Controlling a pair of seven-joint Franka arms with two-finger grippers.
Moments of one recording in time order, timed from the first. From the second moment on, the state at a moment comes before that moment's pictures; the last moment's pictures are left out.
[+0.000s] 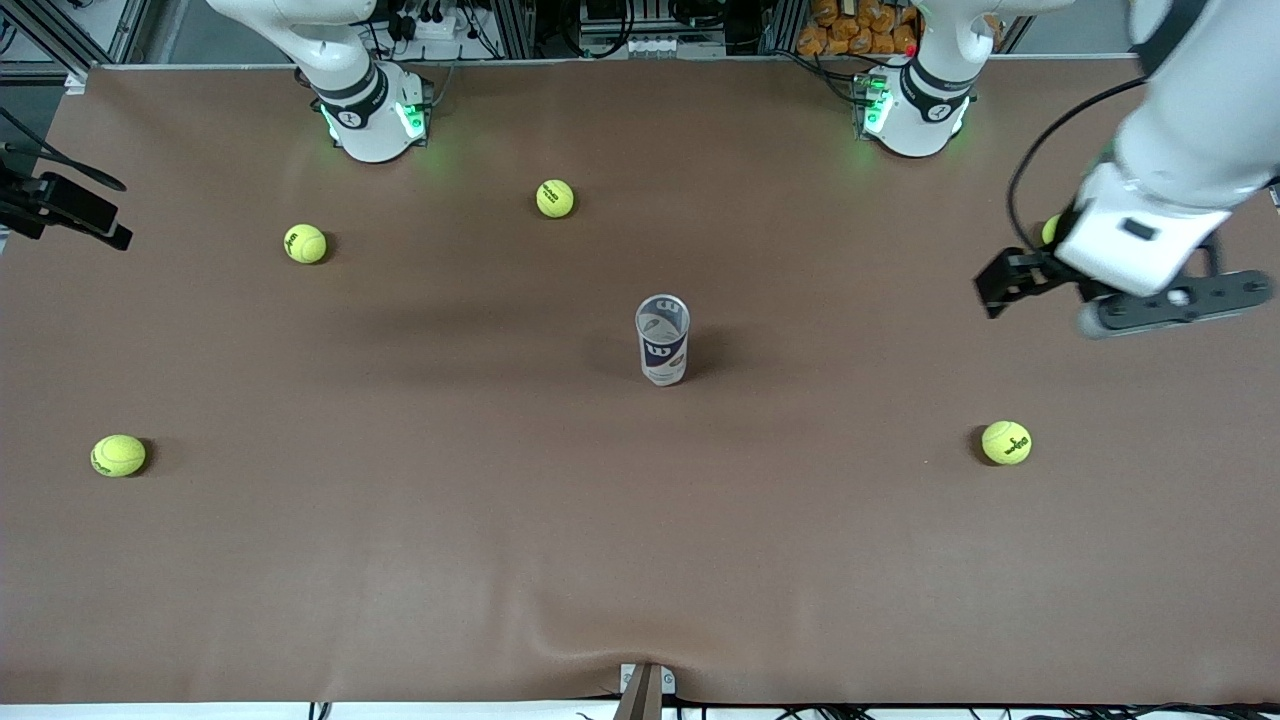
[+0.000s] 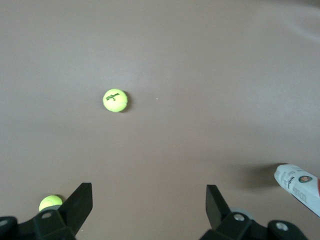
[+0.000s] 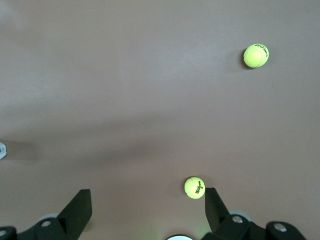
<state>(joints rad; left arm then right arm) -0.03 0.15 -0.25 -1.36 0.13 1.53 -0.43 -0.06 -0.01 0.00 -1.48 0.03 1.42 0.11</state>
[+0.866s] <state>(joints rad) 0.05 0.09 -0.25 -1.42 0.09 1.53 -0.41 -0.06 -0.01 0.00 -1.48 0.03 1.42 0.11</state>
